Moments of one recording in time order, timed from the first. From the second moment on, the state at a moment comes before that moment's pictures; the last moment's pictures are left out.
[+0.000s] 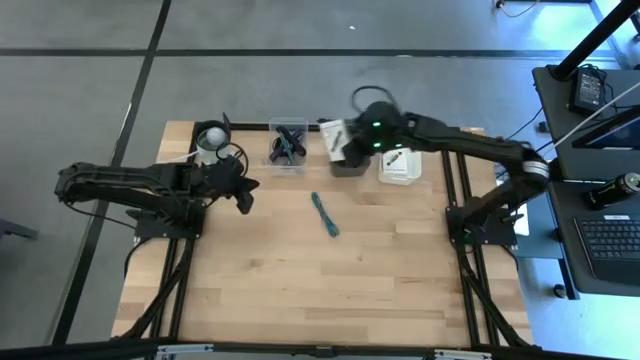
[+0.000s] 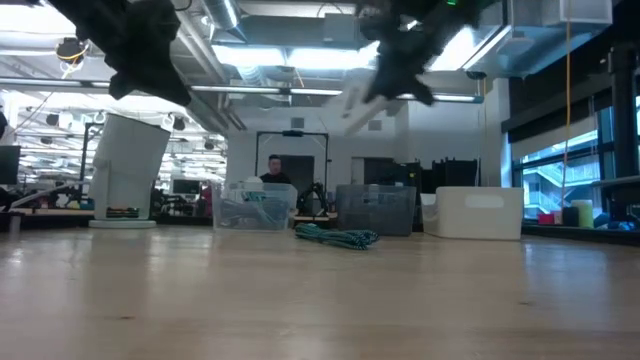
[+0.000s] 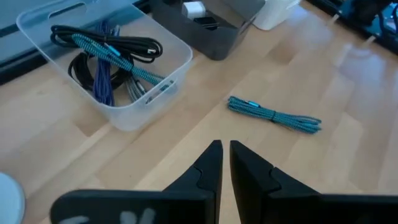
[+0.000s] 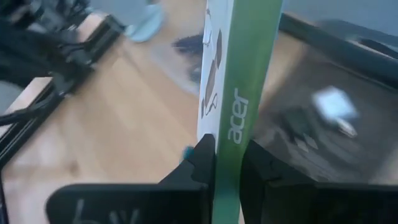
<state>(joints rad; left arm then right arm) 0.03 0.76 0.66 -0.60 -0.37 -0.61 -0.41 1.51 1.31 -0.54 -0.07 0.49</state>
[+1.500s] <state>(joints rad) 0.03 0.76 0.66 -0.60 -0.37 -0.55 -0.96 1.26 0.78 -0.65 -0.28 0.57</state>
